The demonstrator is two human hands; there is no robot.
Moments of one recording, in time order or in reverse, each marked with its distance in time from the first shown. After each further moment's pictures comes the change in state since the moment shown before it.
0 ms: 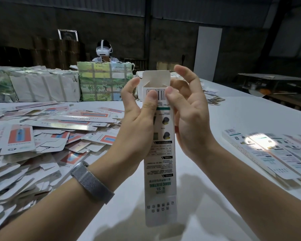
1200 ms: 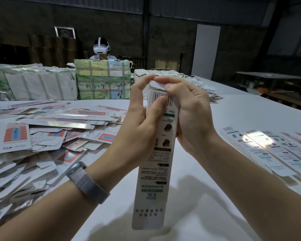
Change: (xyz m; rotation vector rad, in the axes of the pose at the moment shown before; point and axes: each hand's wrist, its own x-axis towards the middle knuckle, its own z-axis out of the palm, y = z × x) left_hand -0.004 -0.001 0.000 0.101 -0.158 0.187; right_hand 0.001 -0.015 0.003 -0.020 0.063 0.128
